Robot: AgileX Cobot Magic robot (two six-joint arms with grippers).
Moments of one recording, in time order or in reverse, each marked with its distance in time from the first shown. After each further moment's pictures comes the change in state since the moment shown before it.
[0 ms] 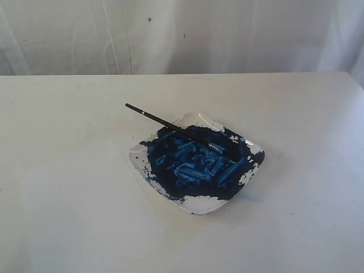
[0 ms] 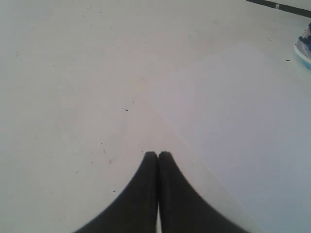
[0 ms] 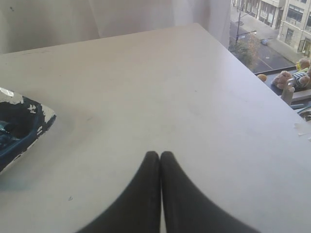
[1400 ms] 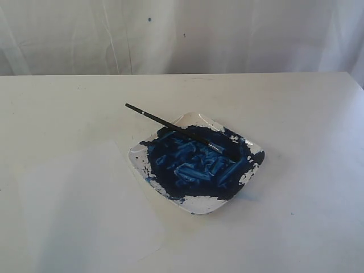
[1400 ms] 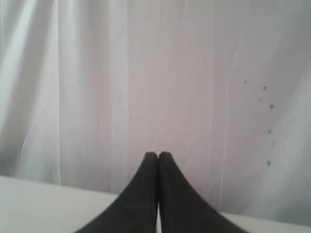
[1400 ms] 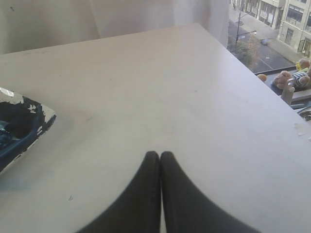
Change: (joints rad) left arm 0.000 0.410 -0.257 -0.463 -0.837 0.312; right arm 0.000 0.000 0.000 0.000 0.000 0.000
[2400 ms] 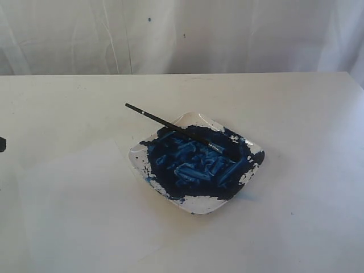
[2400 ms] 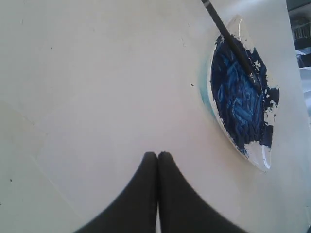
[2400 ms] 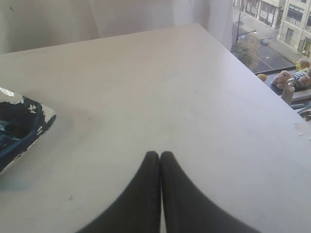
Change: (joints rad) left arm 0.538 1.357 -0.723 -0.598 1.561 0.783; right arm 0.000 0.000 0.000 0.002 0.000 0.000
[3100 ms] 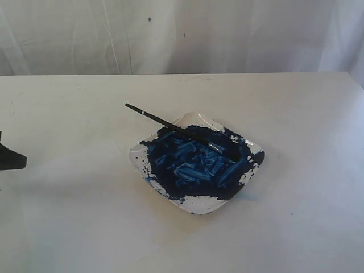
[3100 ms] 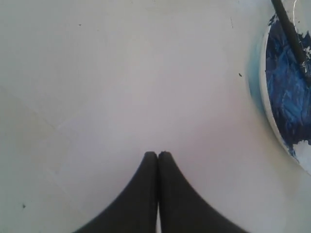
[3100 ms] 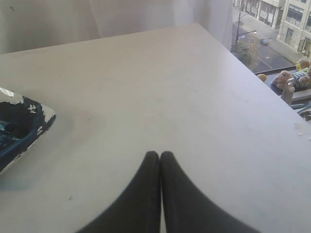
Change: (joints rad) left arm -0.105 0.120 0.000 -0.010 -0.165 0.028; right arm 0.000 0.000 0.000 0.000 0.000 0.000
